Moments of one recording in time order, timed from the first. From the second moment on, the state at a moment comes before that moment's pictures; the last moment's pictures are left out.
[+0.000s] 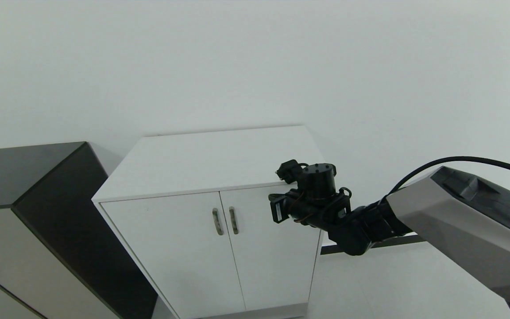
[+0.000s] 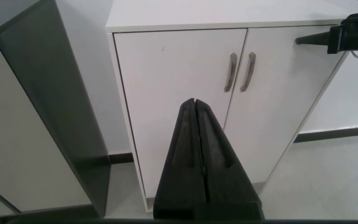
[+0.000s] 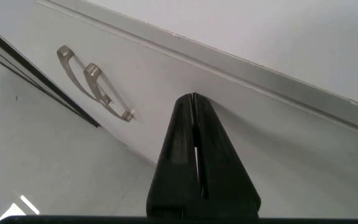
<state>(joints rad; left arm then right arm) 0.00 0.00 0.00 0.00 0.02 -0.02 0.67 2.34 -1.43 -0.67 0.03 0.04</state>
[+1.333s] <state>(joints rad) 0.00 0.00 0.00 0.00 0.02 -0.02 0.67 1.94 -0.74 -0.86 0.01 0.03</state>
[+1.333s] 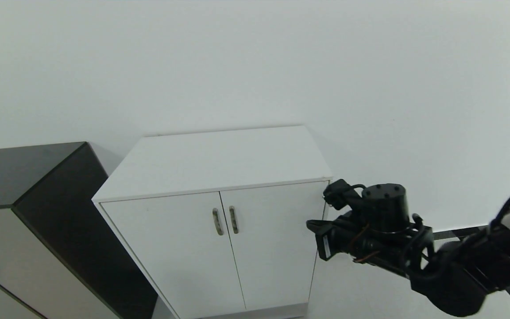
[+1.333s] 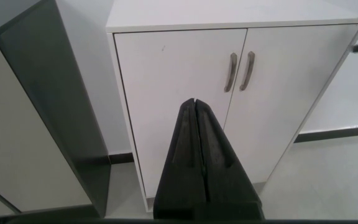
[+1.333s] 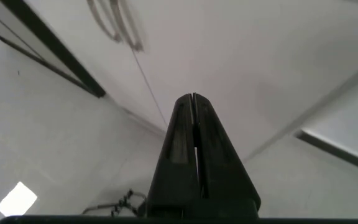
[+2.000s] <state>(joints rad) 0.00 0.00 0.00 0.00 0.02 -0.02 0.38 1.50 -0.08 -0.92 -0.02 -0.06</state>
